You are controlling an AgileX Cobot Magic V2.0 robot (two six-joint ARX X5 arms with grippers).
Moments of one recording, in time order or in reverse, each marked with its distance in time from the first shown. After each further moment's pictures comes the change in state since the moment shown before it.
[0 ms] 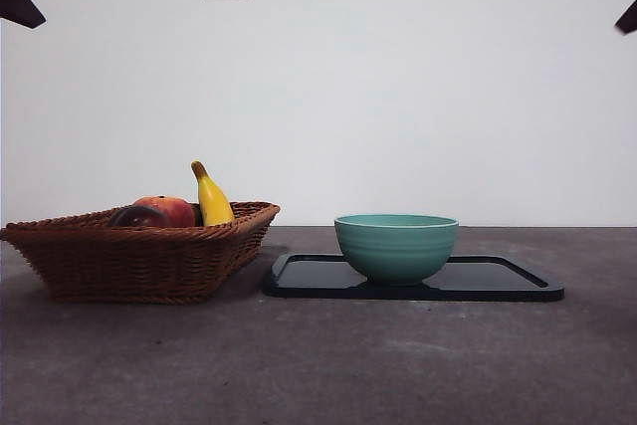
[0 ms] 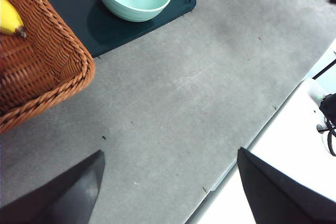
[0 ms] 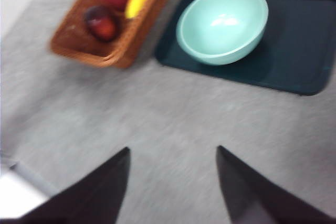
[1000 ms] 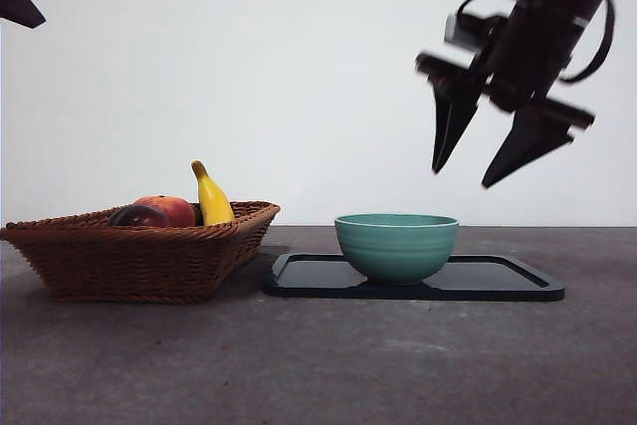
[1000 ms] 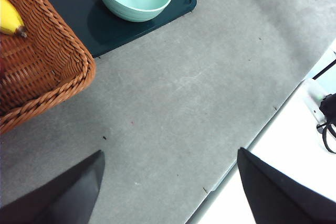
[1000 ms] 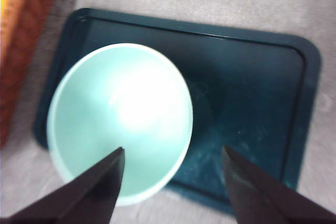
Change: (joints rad) left arm 0.000 0.000 0.000 0.000 0.000 0.000; right arm -0.168 0.927 0.437 0.183 0.001 -0.135
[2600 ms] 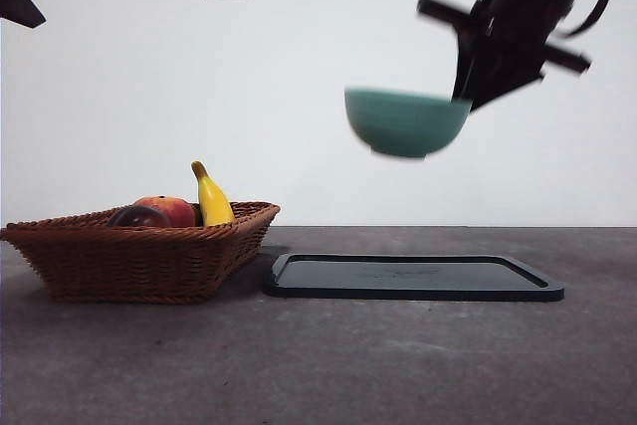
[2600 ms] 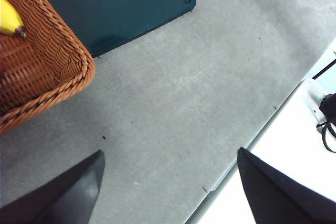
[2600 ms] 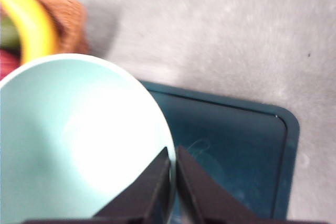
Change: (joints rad) left arm 0.000 0.000 0.000 0.000 0.000 0.001; right arm 0.008 -0.157 0.002 0.063 0.028 -0.006
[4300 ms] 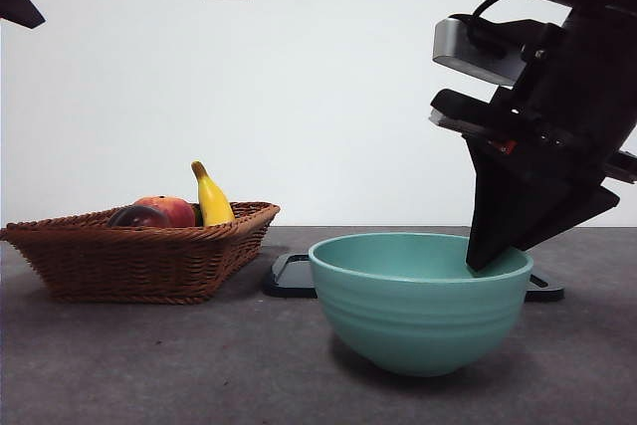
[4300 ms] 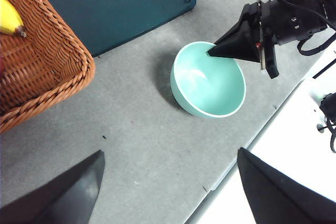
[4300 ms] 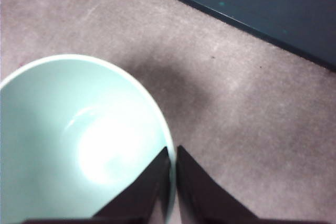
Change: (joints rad) left arm 0.000 0.000 0.000 -0.002 0.000 0.002; right arm 0.302 -0.212 -0.554 0.116 0.073 -0.013
